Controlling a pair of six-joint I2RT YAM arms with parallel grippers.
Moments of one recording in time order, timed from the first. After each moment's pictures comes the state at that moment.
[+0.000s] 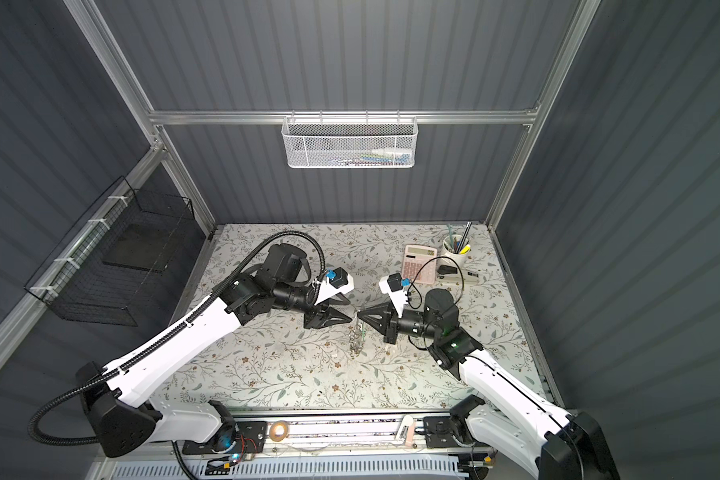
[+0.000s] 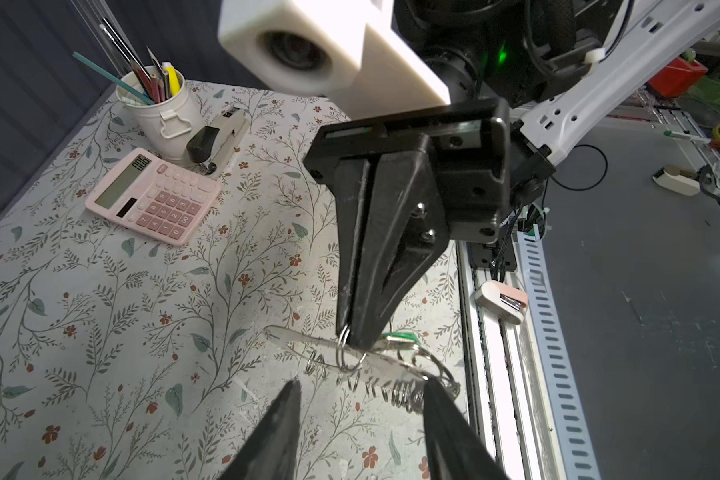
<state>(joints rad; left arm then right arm) -0.76 1.38 1.36 -0.75 0.64 0.48 0.51 0.96 0.52 0.31 -0.81 0.35</state>
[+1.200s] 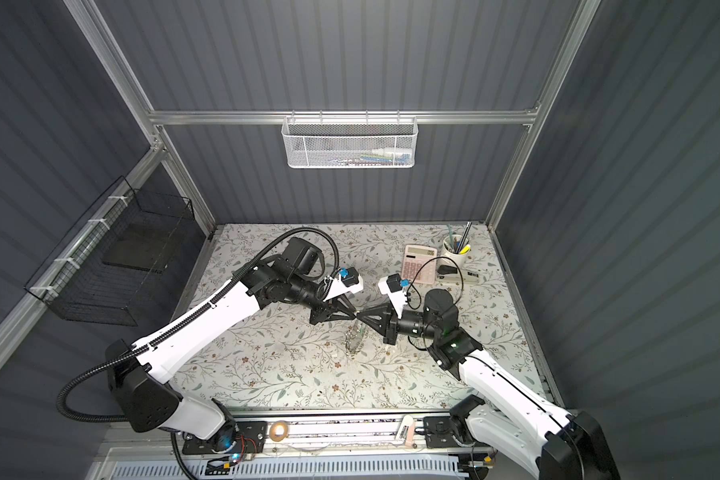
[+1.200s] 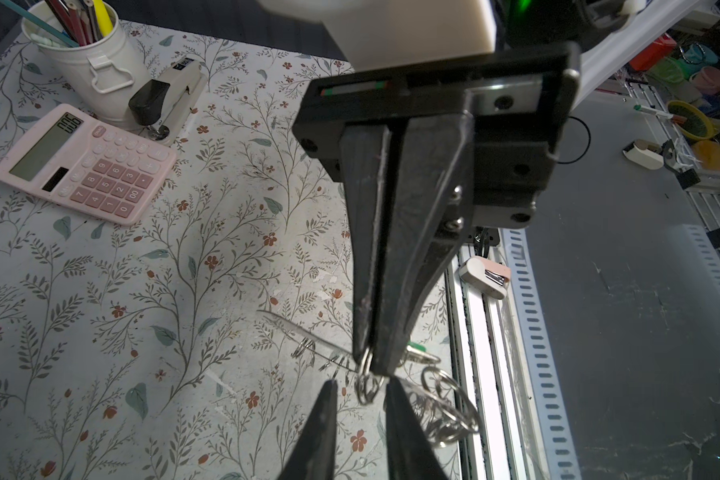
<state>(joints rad) -0.76 1.52 1.48 -0.88 0.70 0.55 0.52 0.96 0.52 0.31 -0.82 0.35</state>
